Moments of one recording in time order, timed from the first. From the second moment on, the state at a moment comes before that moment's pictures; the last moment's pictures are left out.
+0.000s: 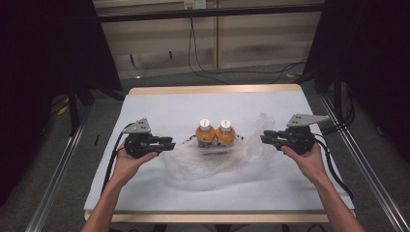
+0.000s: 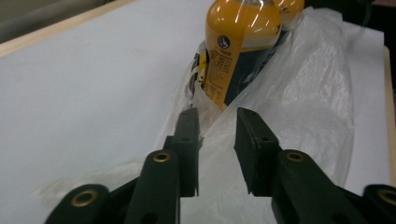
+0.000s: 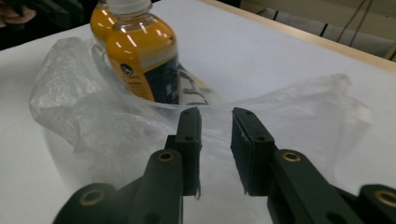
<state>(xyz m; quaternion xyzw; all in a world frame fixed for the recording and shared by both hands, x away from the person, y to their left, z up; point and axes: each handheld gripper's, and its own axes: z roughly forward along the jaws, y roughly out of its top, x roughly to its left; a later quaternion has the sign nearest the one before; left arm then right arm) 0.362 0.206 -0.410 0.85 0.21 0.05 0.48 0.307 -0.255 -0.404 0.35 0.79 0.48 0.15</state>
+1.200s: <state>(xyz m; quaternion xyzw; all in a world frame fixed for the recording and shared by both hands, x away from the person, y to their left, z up) 0.374 0.130 -0.447 0.91 0.16 0.02 0.37 0.345 -0.186 -0.436 0.29 0.86 0.41 0.09</state>
